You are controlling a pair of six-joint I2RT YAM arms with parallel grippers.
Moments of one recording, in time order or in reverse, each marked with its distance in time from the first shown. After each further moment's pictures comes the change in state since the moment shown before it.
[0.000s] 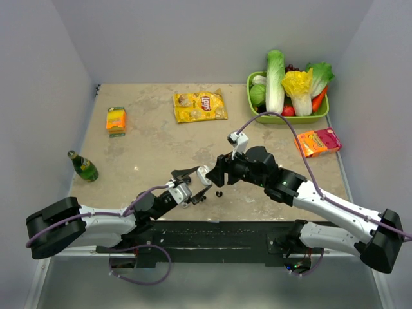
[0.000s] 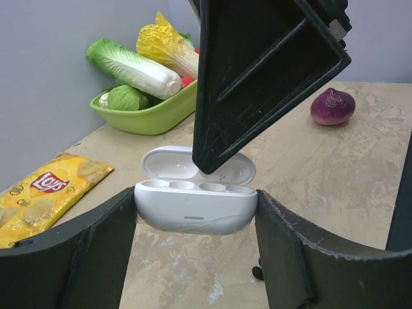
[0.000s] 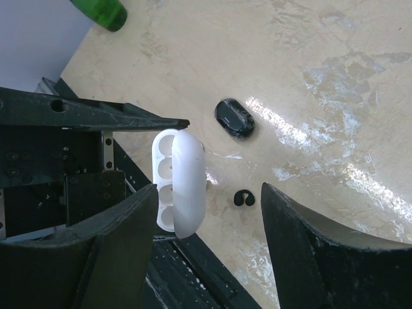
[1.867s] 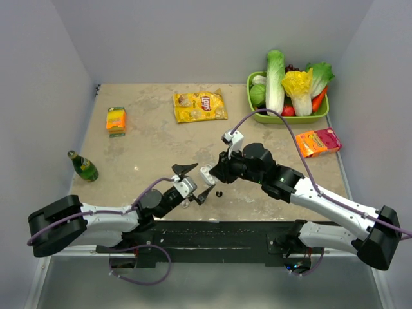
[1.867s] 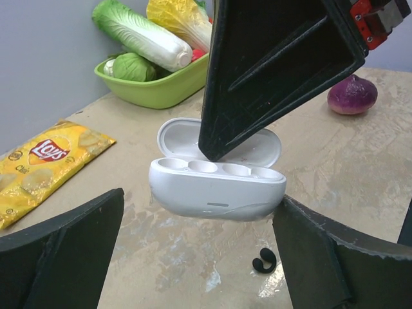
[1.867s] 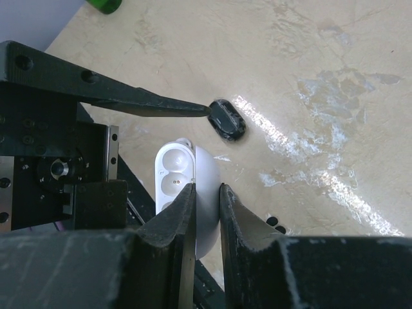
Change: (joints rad) left arm -0.014 0.025 0.053 -0.108 -0.103 -0.057; right arm -0.005 0.046 0.042 -0.021 -0.033 -0.123
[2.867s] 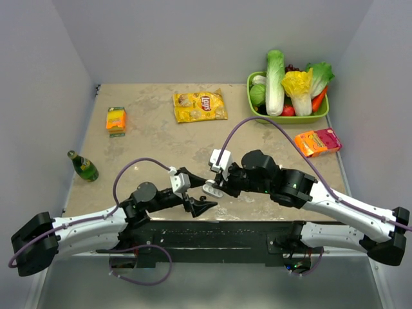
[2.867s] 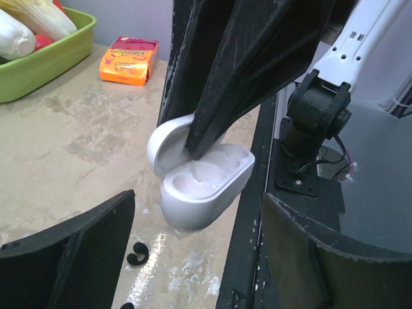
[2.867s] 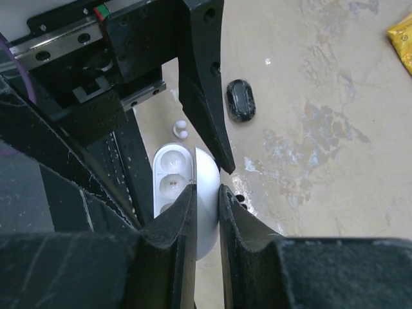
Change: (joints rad) left arm 0.075 -0.261 0.069 -0.396 0.465 -0.368; right arm 0.192 -0.064 0.181 -0.320 0.011 -0.469
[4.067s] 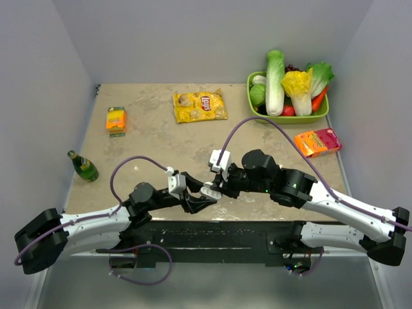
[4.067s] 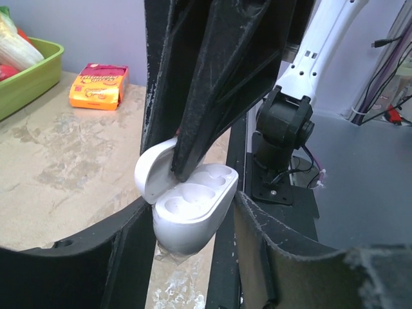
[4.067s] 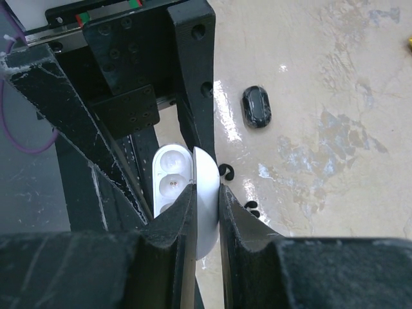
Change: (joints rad) left arm 0.044 0.075 -0.023 0.203 0.145 -0.054; right arm 0.004 0.001 -0.001 0.004 -0.064 0.011
